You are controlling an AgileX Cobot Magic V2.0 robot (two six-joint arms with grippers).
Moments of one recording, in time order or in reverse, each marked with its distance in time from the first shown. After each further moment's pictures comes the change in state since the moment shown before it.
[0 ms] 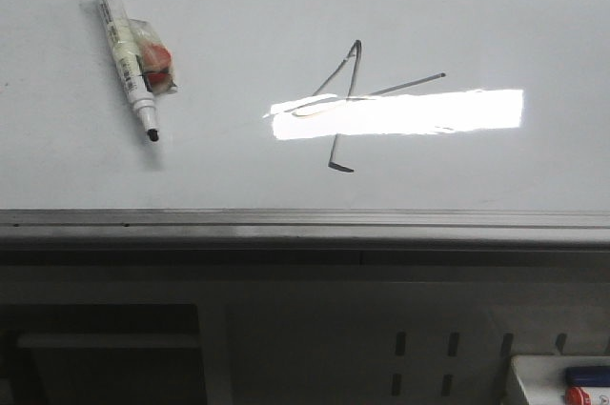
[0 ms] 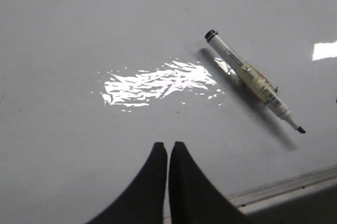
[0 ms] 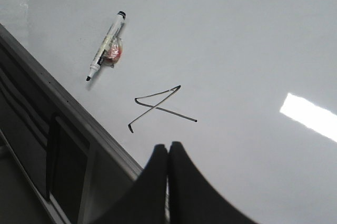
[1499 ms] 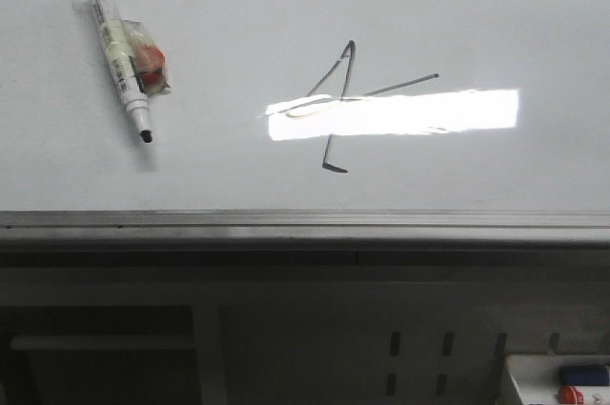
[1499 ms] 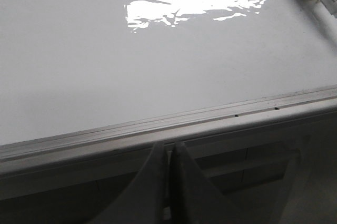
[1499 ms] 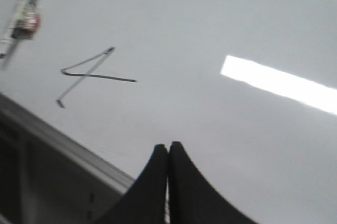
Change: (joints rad) left arm 0.134 -0.086 0.000 0.024 0.336 -0.031; right arm -0.378 0.000 0.182 0.075 -0.179 0.000
